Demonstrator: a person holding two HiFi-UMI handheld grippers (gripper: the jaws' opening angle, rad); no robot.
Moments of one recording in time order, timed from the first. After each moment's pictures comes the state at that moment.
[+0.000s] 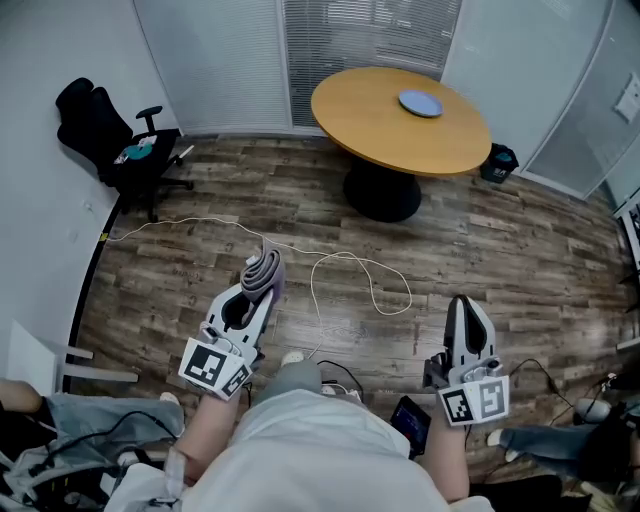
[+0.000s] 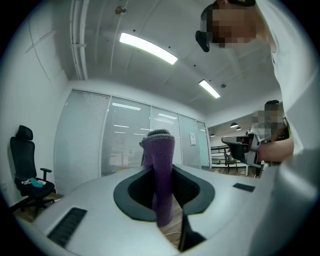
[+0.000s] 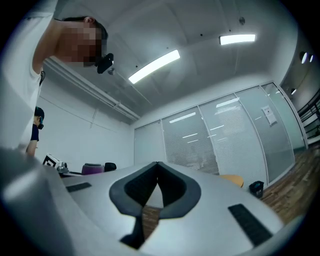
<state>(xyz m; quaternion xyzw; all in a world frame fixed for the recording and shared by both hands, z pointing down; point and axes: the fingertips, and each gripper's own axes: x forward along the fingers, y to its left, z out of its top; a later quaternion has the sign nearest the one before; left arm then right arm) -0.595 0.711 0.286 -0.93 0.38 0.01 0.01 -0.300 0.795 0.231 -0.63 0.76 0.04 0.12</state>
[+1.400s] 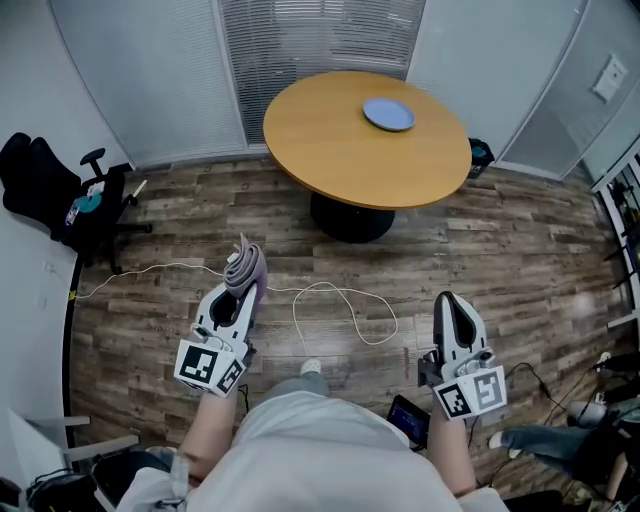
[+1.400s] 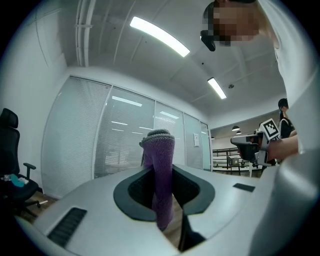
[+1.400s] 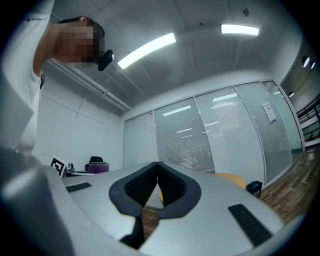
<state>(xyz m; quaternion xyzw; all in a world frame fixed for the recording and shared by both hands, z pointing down) -0.530 0.425 0.293 -0.93 0.36 0.02 -0.01 -0.243 0.555 0.234 -0.66 0.74 0.02 0.09</state>
